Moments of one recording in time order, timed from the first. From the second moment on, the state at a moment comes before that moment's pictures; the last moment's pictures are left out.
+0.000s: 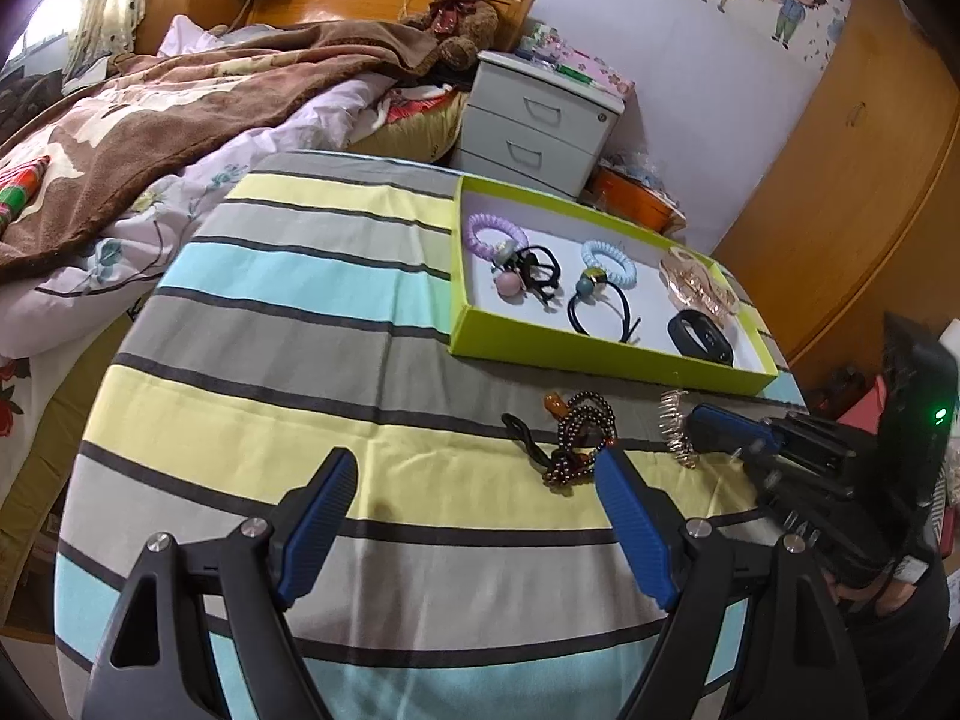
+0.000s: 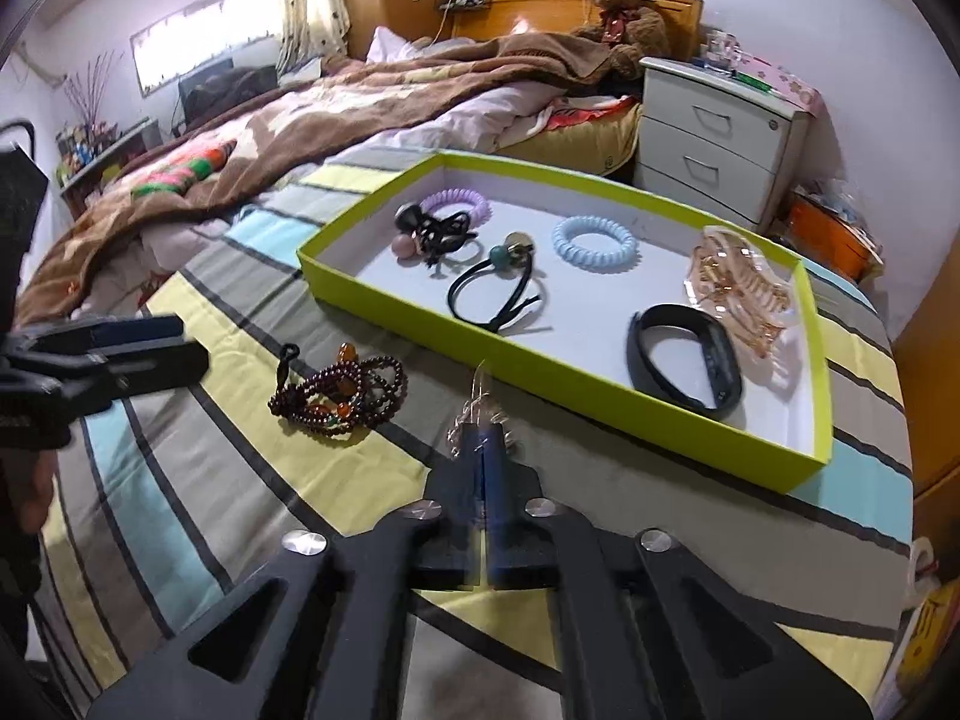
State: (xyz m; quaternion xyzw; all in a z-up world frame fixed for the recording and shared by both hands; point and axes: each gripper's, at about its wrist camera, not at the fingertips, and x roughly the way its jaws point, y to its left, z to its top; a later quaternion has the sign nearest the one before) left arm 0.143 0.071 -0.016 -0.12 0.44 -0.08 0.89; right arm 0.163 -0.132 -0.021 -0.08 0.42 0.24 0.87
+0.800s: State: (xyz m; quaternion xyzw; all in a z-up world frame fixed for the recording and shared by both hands) left arm 0.154 0.052 -0.022 -0.11 0.45 -0.09 0.88; right arm 0.176 -0.113 -0.041 -0.13 0.44 0.25 0.85
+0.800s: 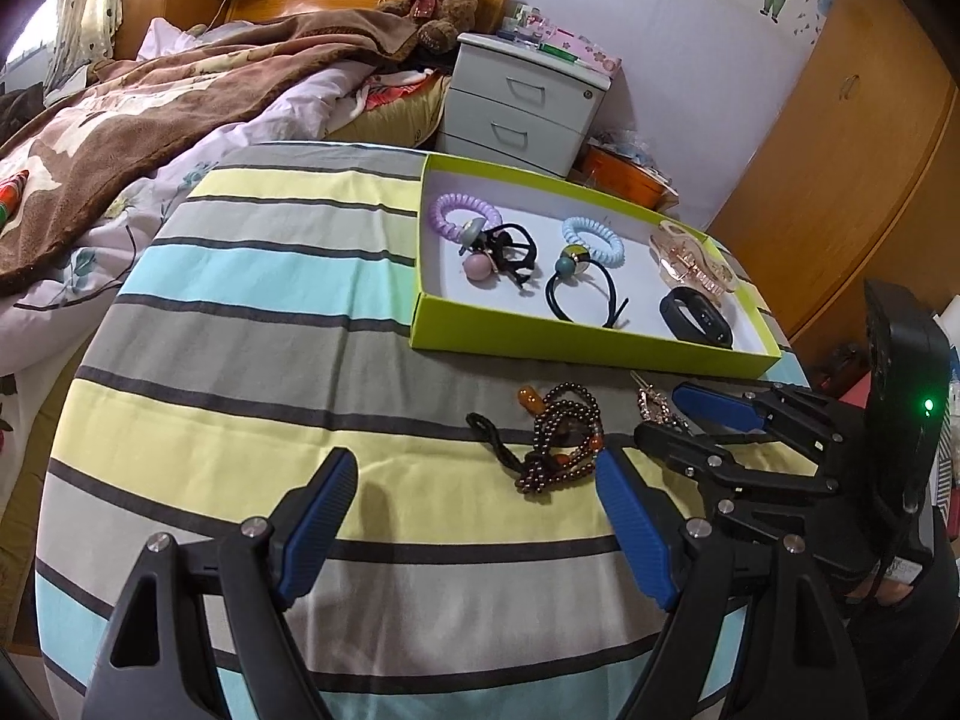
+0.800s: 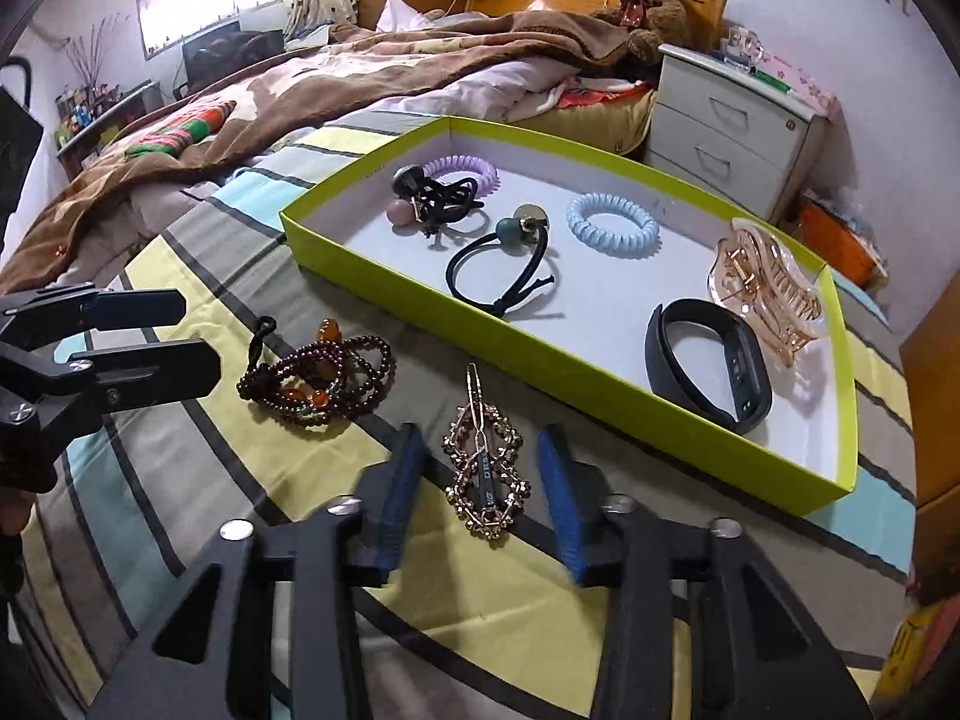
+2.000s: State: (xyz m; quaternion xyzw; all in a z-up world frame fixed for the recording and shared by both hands) left arm 0.181 -0.012 -0.037 0.02 0.46 -0.10 0.88; right arm 0.160 -0.172 -0.002 -0.05 0.39 0.23 0.89
